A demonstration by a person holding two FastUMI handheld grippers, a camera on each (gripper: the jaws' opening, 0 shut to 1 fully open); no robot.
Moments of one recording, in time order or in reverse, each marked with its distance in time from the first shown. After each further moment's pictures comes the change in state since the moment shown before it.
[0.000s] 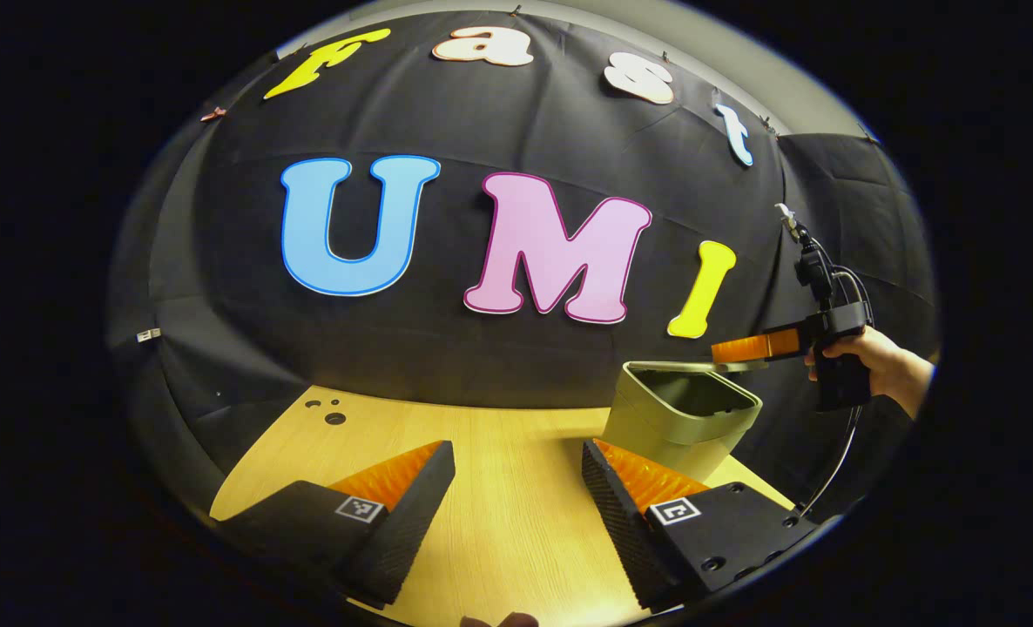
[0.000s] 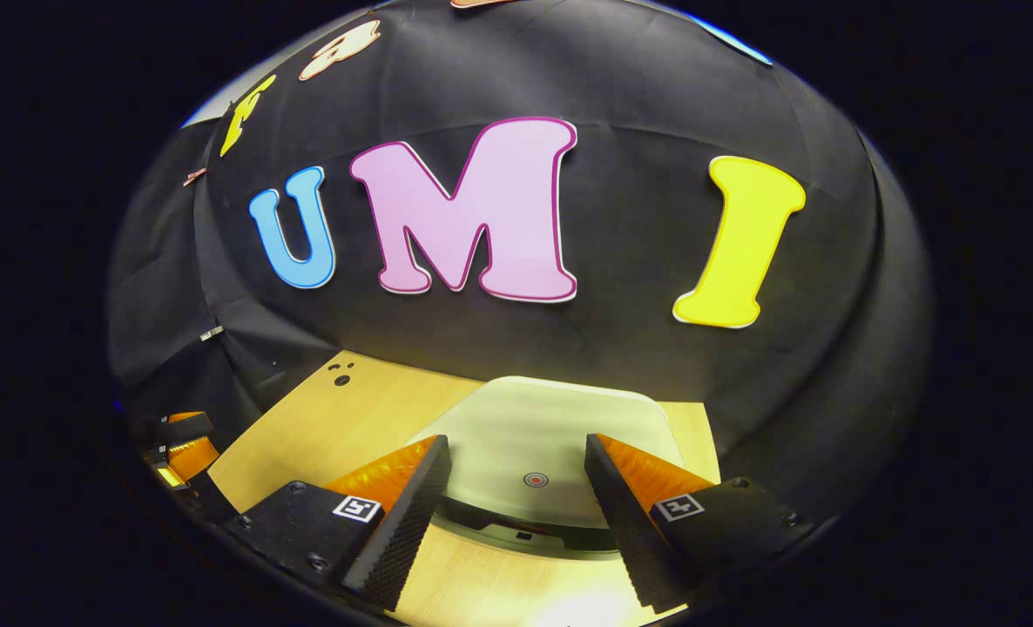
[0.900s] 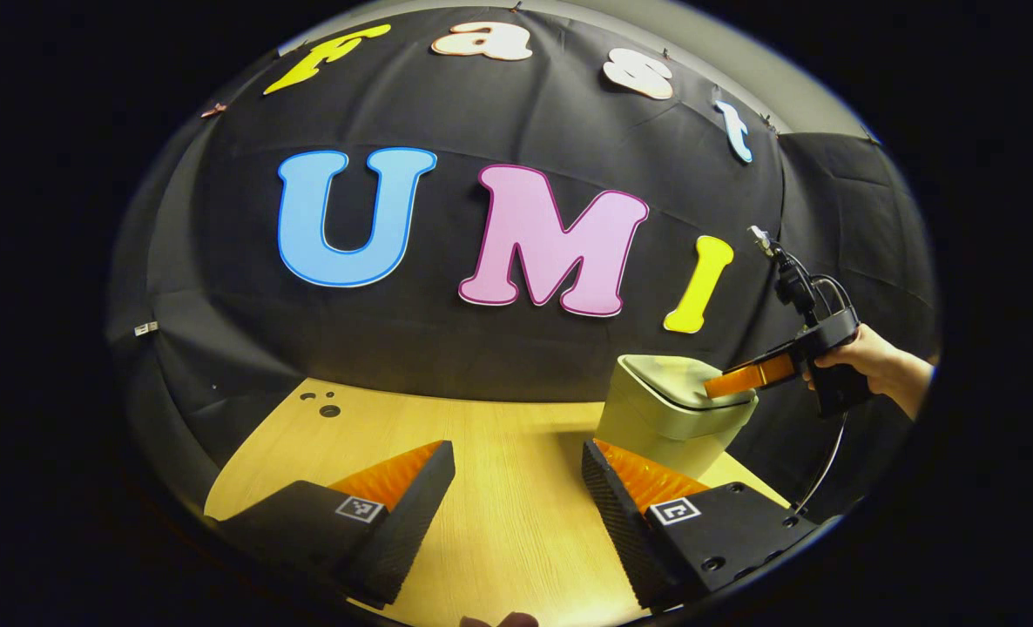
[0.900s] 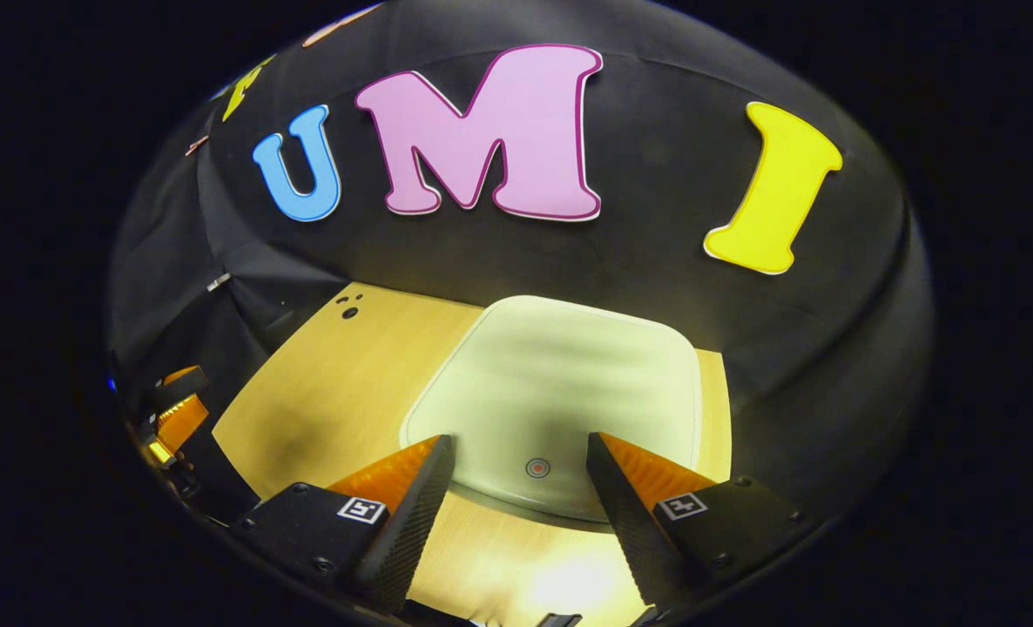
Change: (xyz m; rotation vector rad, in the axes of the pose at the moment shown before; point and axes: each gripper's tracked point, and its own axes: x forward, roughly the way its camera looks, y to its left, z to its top) left arm 0.001 -0.004 -0.008 -0.008 0.021 -0.003; right arm 0.010 0.003 -0.054 -0.056 0.243 0.047
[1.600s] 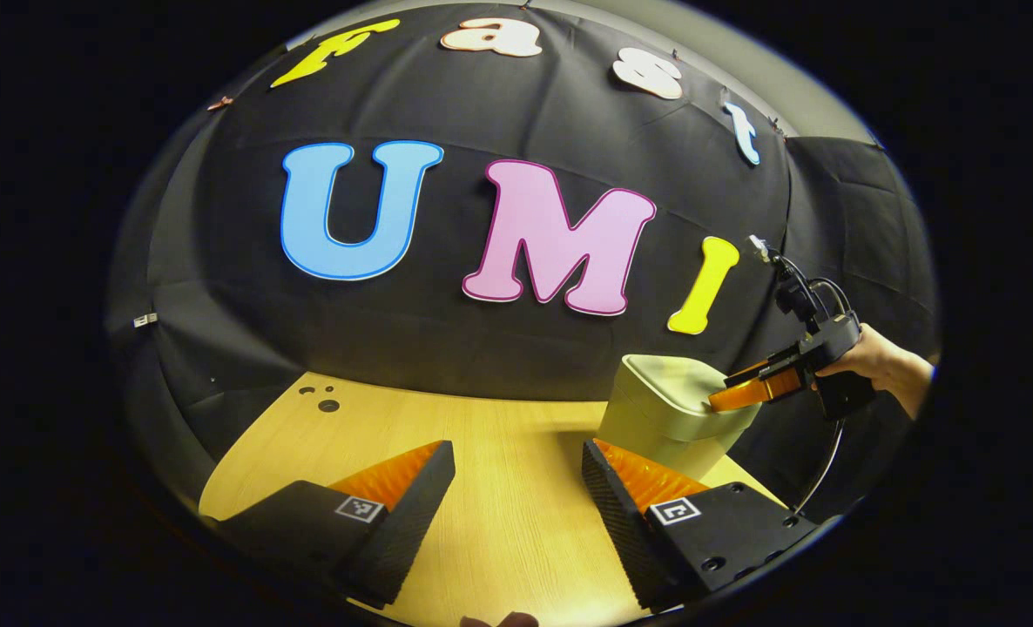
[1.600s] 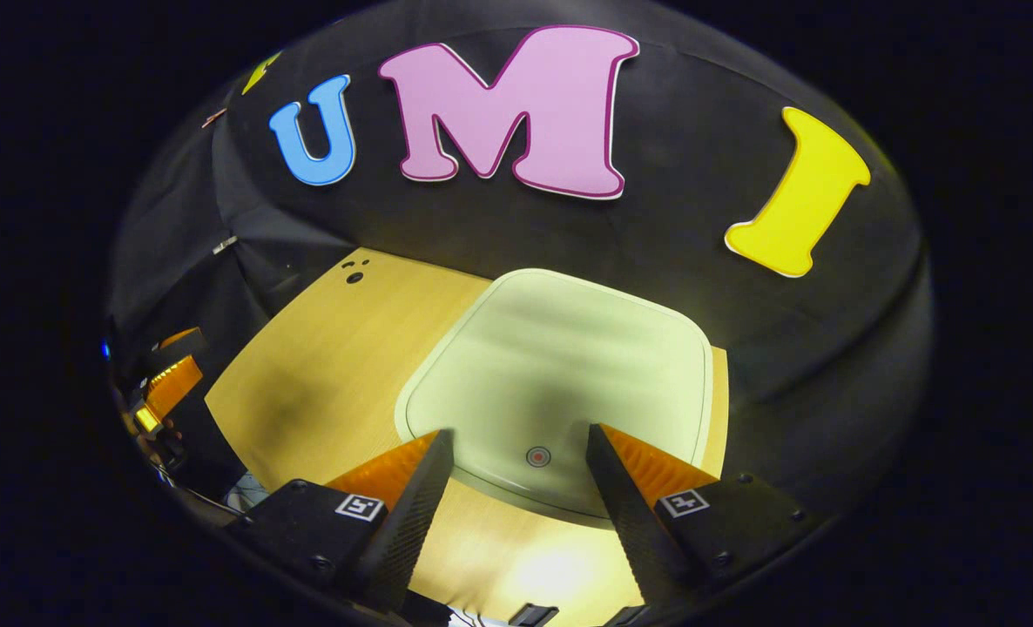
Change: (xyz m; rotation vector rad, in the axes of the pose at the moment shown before) left arm 0.006 0.003 -0.002 -0.025 0.006 0.001; right arm 0.005 -0.001 -0.007 -0.050 0.055 0.024
